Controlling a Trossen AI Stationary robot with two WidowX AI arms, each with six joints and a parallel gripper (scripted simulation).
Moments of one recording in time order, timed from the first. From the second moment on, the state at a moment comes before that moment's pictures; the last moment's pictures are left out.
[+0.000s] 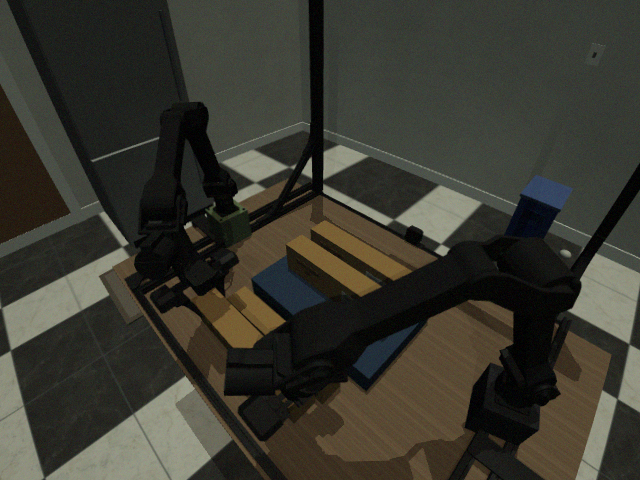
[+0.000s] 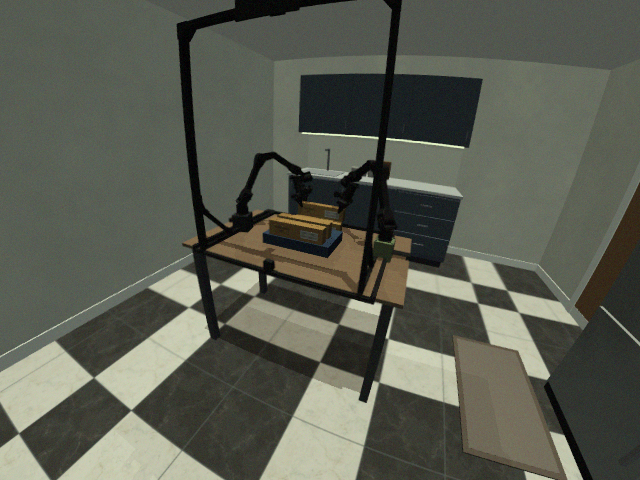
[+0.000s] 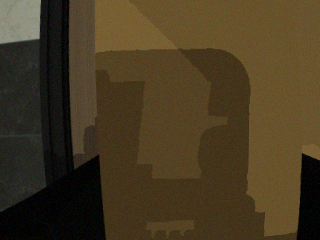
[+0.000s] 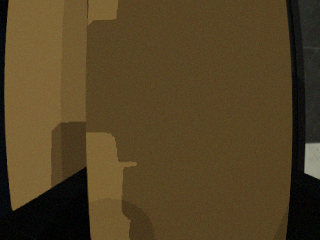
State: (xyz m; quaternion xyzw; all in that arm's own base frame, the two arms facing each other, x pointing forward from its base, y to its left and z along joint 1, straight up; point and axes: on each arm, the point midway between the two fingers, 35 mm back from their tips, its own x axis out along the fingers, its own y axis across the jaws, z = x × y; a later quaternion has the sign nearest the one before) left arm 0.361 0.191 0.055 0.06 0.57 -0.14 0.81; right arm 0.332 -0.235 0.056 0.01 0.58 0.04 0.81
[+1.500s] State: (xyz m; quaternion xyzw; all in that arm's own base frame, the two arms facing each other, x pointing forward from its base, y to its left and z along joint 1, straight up) left arm 0.357 0.182 0.085 0.07 0.57 -0.13 0.81; right arm 0.333 -0.224 0.087 0.01 0.58 0.03 0.81
